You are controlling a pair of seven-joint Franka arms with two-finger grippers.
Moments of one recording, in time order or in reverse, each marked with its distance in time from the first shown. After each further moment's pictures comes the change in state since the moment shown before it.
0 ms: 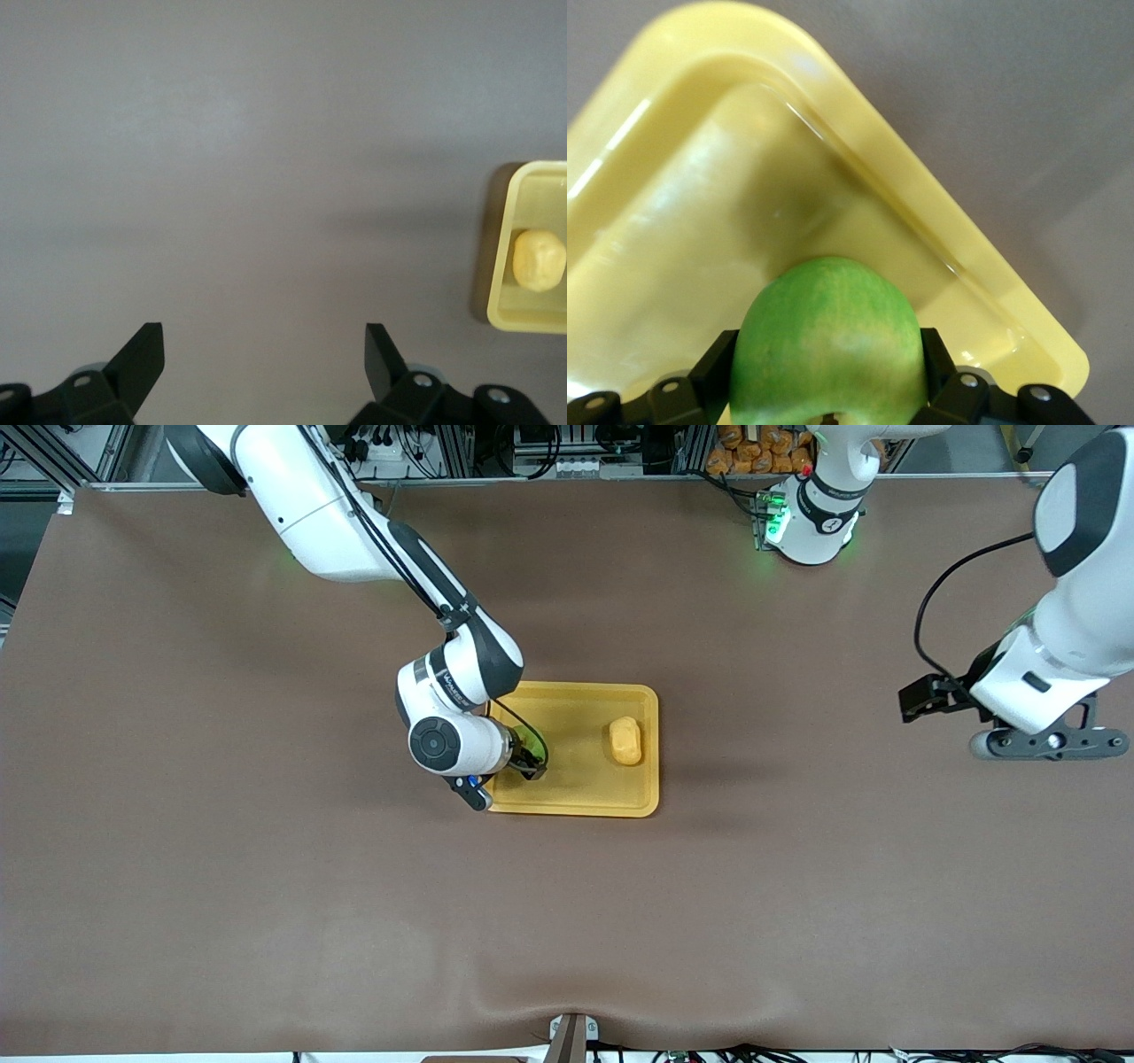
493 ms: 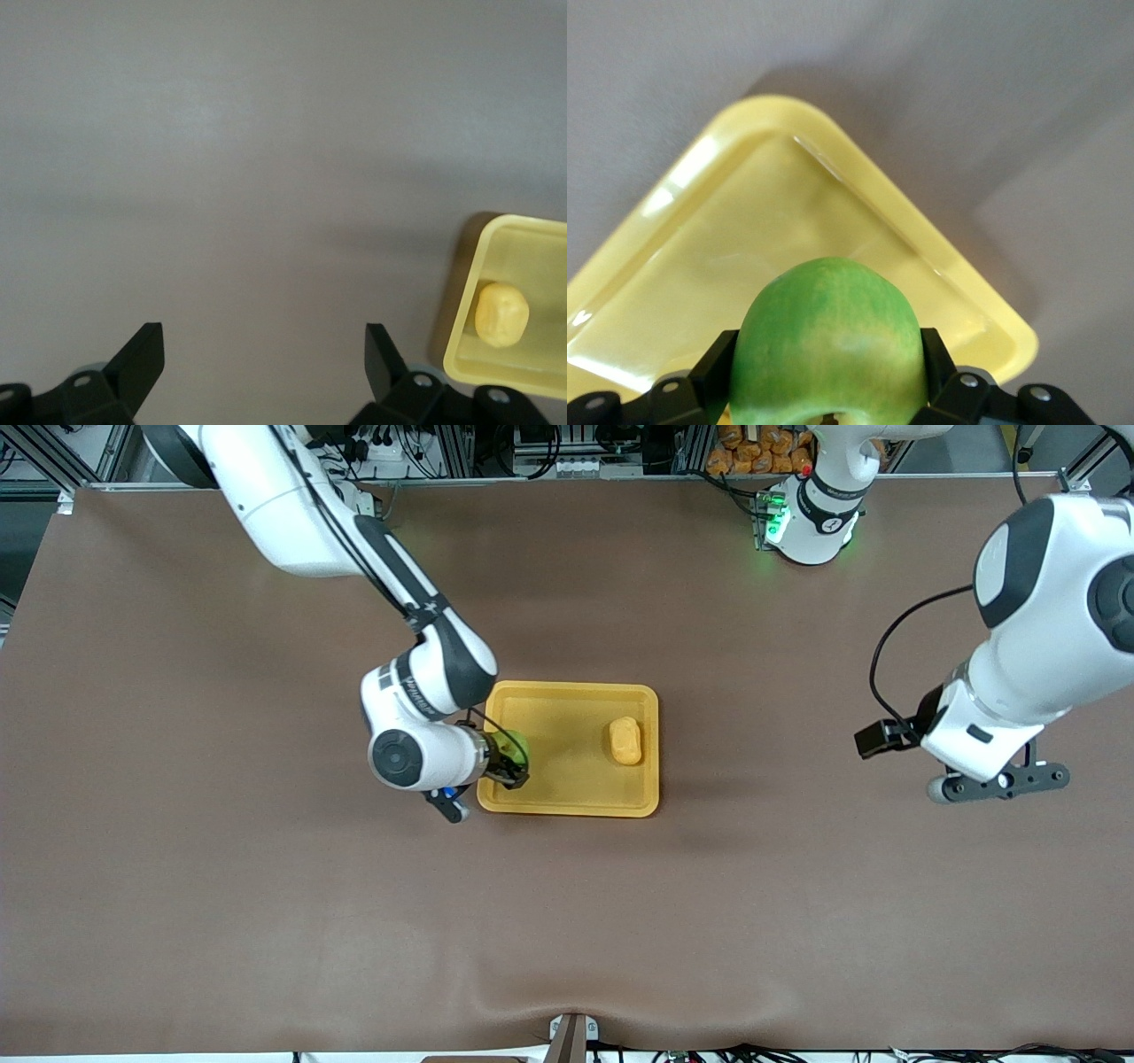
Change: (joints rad) left arm -0.059 0.098 -0.013 0.040 0.005 0.060 -0.211; right arm -0.046 -0.025 0.001 0.049 0.000 -0.085 -0.019
